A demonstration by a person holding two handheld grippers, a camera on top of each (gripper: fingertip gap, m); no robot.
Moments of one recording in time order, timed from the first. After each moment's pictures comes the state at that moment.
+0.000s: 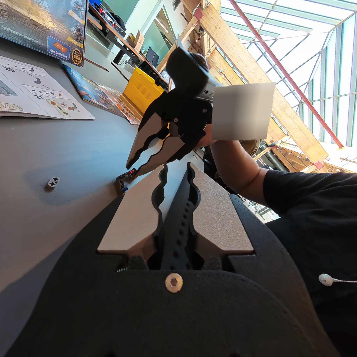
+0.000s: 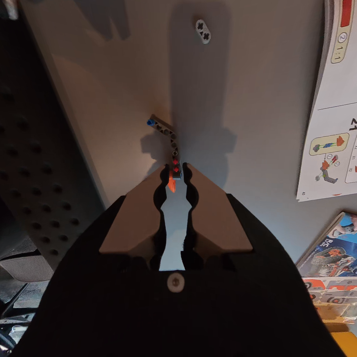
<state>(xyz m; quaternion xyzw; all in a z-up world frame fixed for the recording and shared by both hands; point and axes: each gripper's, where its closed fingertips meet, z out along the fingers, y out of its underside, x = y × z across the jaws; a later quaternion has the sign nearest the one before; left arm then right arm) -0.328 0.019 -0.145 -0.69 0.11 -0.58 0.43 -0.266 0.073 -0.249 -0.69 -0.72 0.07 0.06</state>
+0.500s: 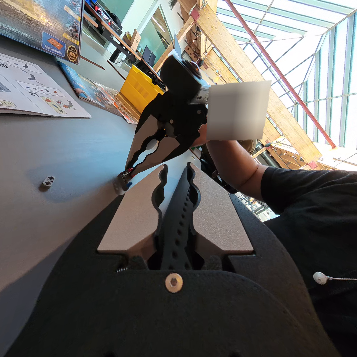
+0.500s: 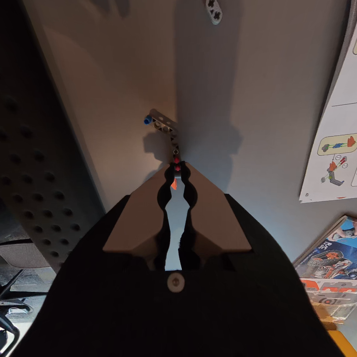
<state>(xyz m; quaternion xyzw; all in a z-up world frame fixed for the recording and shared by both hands) -0.326 0.018 -0.145 -0.68 0.11 -0.58 0.43 -0.257 0.073 -0.255 -0.68 -0.73 0.06 0.03</state>
